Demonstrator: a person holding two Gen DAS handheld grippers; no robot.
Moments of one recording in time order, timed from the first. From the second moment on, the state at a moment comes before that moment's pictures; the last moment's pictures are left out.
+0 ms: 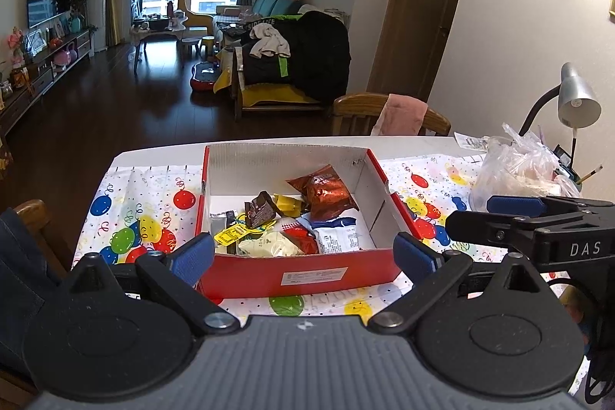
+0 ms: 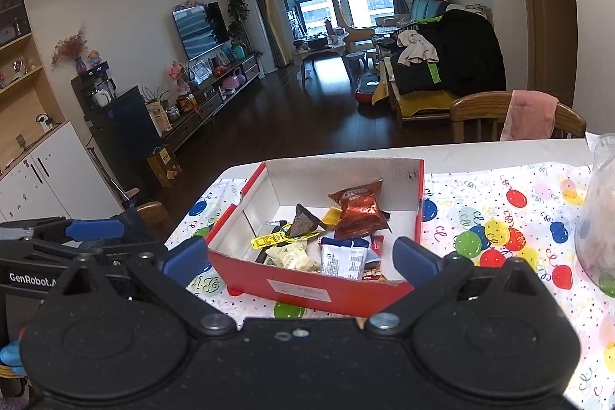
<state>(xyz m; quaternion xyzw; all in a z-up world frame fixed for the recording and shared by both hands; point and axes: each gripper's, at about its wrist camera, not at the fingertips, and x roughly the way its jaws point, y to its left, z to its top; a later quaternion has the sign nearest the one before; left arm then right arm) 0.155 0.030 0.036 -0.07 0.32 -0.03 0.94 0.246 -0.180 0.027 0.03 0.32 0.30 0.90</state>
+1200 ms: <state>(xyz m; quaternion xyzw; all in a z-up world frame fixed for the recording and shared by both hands) 0.152 0.037 0.038 -0.08 0.31 0.00 0.95 0.239 -0.176 0.028 0.04 0.31 0.30 0.90</state>
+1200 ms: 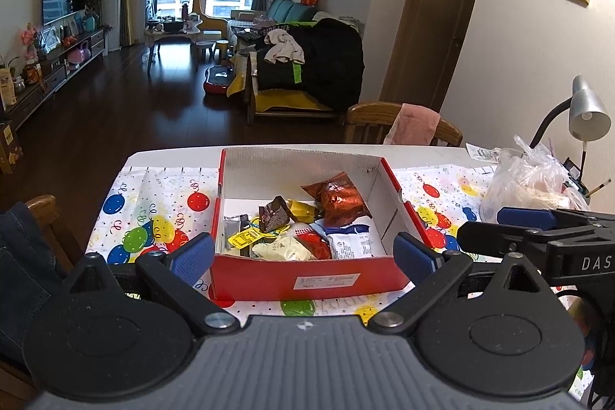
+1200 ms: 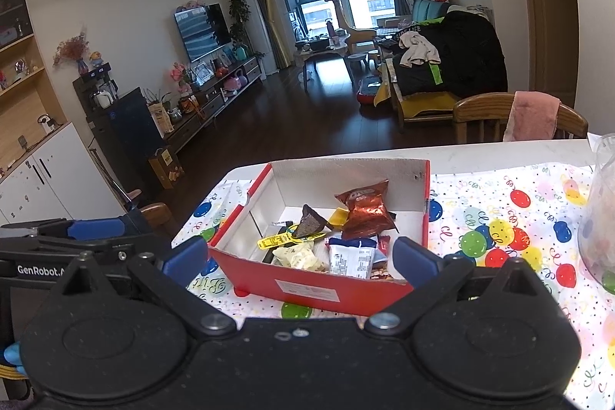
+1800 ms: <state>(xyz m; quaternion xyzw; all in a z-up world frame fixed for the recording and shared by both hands) 0.146 0.047 0.038 -0.09 0.31 0.01 0.95 0.236 -0.168 0.028 0.04 0.32 0.30 0.90</state>
